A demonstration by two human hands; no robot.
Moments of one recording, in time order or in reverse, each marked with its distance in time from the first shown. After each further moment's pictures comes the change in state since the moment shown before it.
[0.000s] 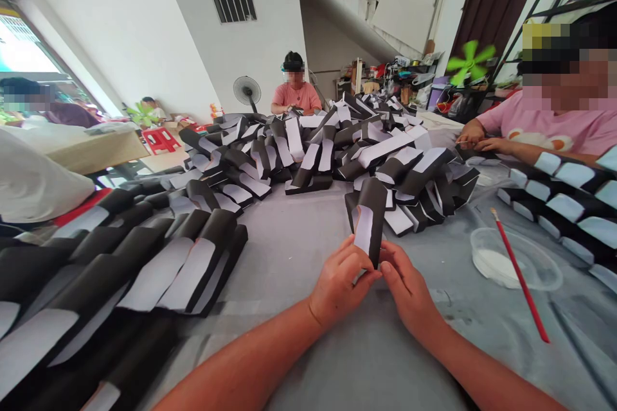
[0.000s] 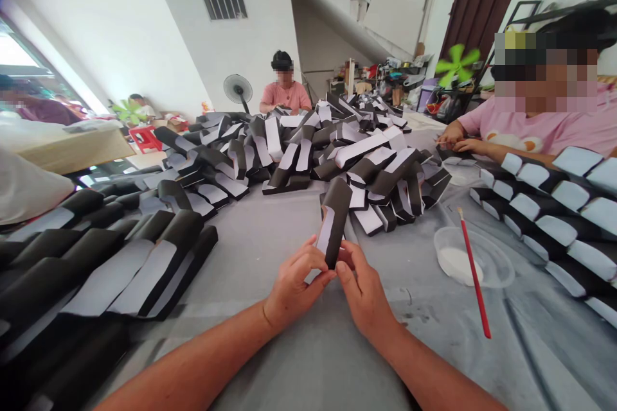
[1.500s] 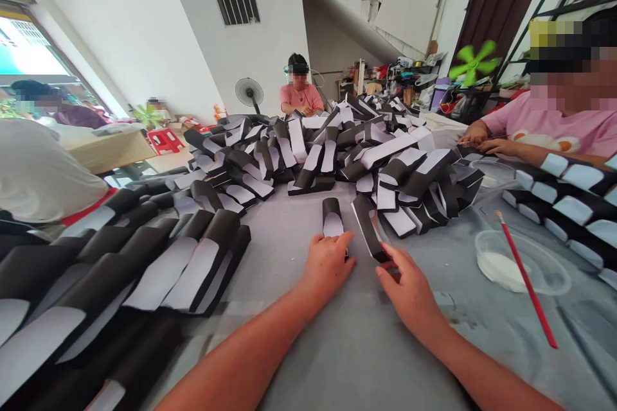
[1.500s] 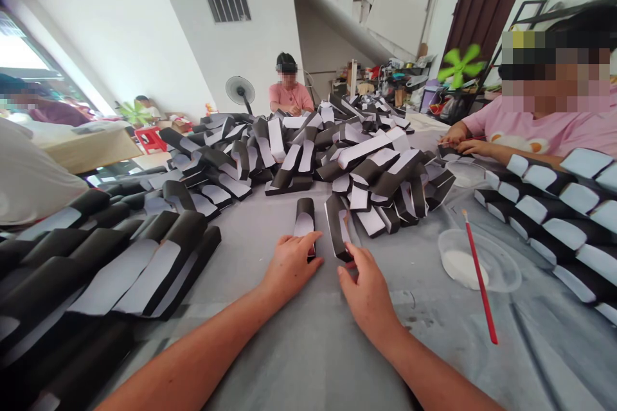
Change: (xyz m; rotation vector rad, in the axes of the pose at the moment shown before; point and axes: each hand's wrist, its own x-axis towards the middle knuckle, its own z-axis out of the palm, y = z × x) left_hand 0.015 -0.025 -0.012 0.533 -0.337 -0.367; right_hand 0.006 0.011 0.007 -0.225 0.152 0.110
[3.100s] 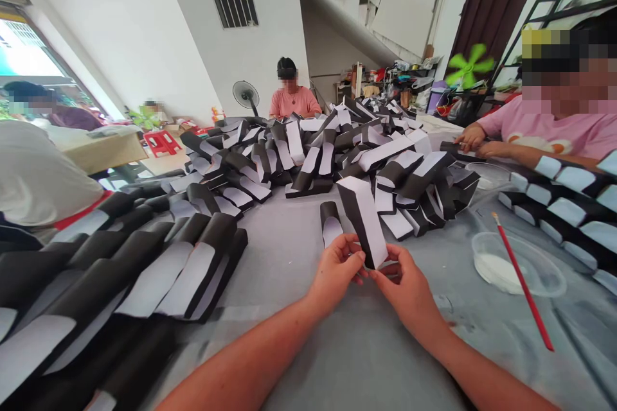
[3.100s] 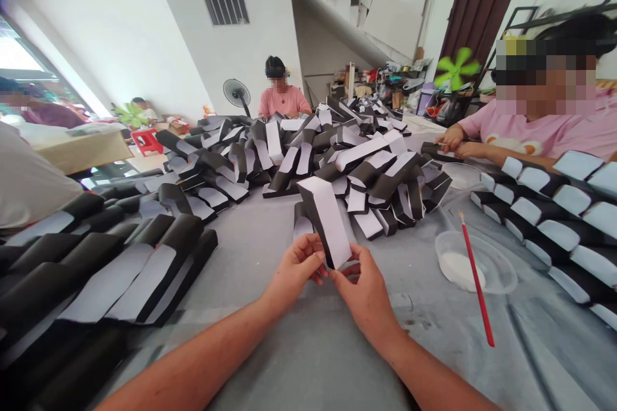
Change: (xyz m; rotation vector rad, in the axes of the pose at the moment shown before) left_hand -0.005 0.029 -0.003 -1.417 -0.066 -0.333; right_hand 0.003 -0.020 -0.006 0.108 -0.016 0.163
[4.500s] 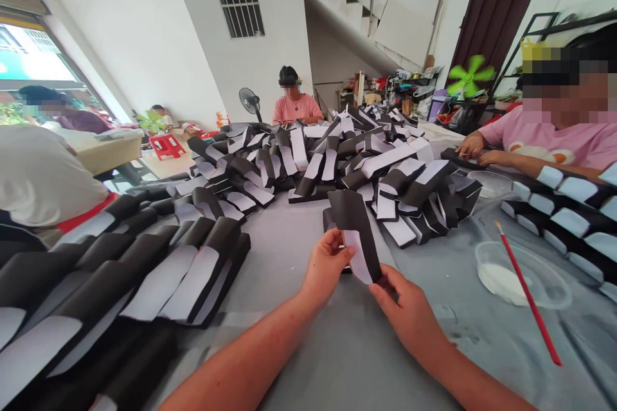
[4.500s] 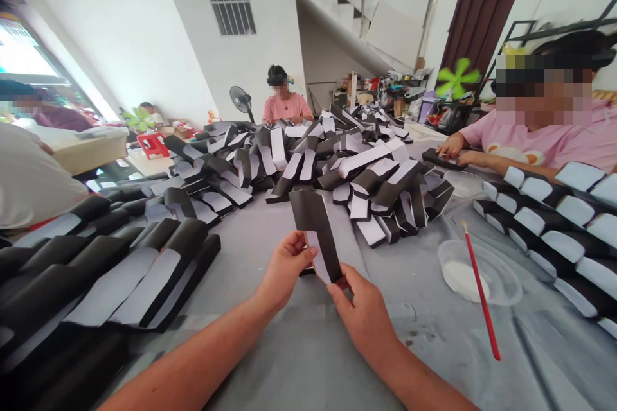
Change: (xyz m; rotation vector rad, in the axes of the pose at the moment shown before) left_hand 0.011 0.005 -0.015 -0.102 0.123 0.098; right_hand -0.009 0.004 -0.001 -0.148 -0.165 -0.267
